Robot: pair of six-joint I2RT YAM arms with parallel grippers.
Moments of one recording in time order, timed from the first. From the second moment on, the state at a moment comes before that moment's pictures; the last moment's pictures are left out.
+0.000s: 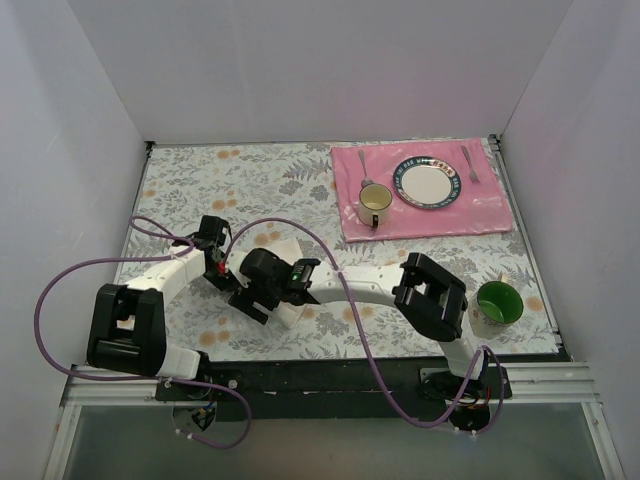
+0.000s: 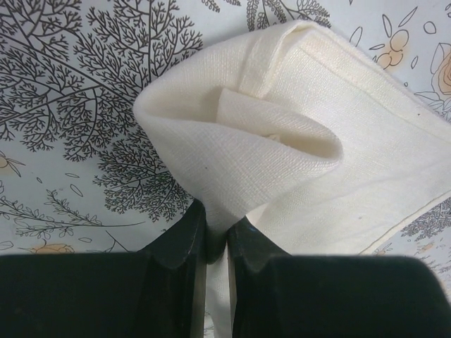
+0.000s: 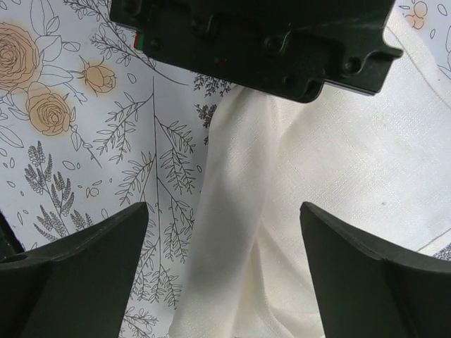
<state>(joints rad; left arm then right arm) -0.18 1.40 0.74 -0.61 -0.03 -1.05 1.25 2.03 1.51 -0.31 0.04 0.00</state>
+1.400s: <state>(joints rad) -0.15 1.23 0.66 -0.60 0.03 -1.00 1.19 2.06 1.33 0.01 -0.04 0.02</state>
